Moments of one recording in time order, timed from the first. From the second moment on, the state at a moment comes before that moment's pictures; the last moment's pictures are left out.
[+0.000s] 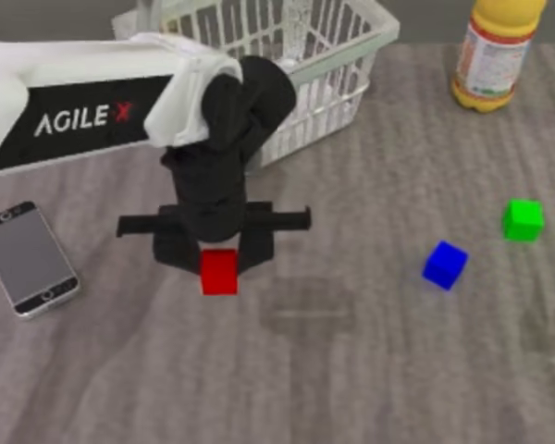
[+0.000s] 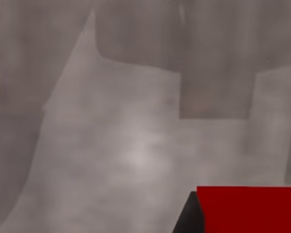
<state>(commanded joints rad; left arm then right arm) -0.60 2.03 1.46 -0.97 -0.02 -0.60 0.00 0.00 0.00 0.00 0.00 0.00</state>
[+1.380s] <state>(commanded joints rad) -0.61 2.08 1.36 -0.82 -0.02 -0.60 0.00 0.00 0.00 0.00 0.00 0.00</state>
